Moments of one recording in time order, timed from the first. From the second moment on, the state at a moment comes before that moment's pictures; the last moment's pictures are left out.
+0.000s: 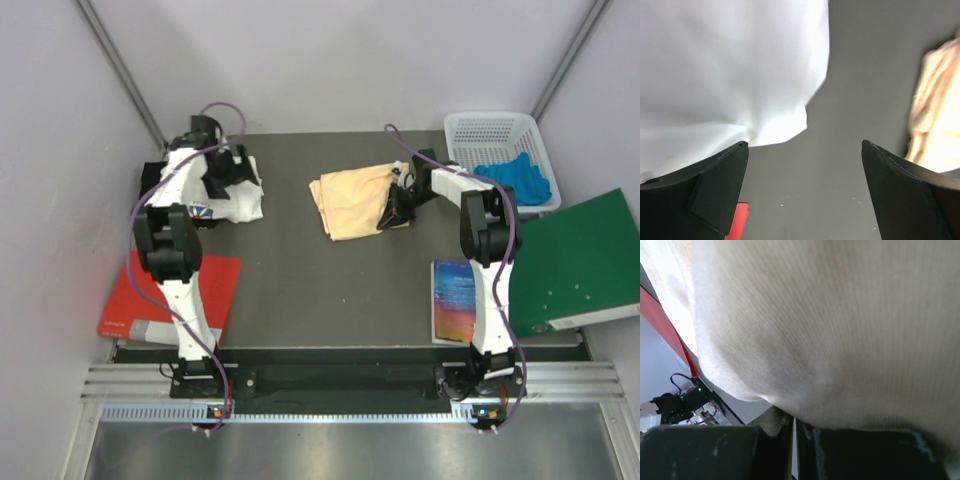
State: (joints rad) left arm -0.01 2.14 1.90 -0.88 0.19 -0.35; right arm 0.19 2.31 1.73 -0.75 -0.71 0.26
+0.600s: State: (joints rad) left arm 0.38 2.12 1.91 -0.71 0.40 -0.50; right arm 0.19 2.31 1.74 -0.75 -0.72 0.24
